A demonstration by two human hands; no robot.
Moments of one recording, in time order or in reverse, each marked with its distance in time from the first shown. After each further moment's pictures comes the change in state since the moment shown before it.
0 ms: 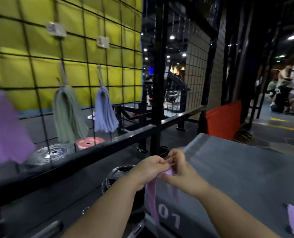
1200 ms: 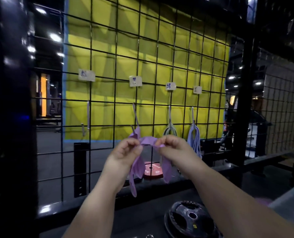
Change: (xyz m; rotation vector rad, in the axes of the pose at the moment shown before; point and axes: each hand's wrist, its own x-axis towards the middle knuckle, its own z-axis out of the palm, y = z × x) left_hand -0.204 0.026 -0.221 -0.294 0.877 0.580; right_hand 0.081 -0.245 0.143 0.463 -0.257 -0.400
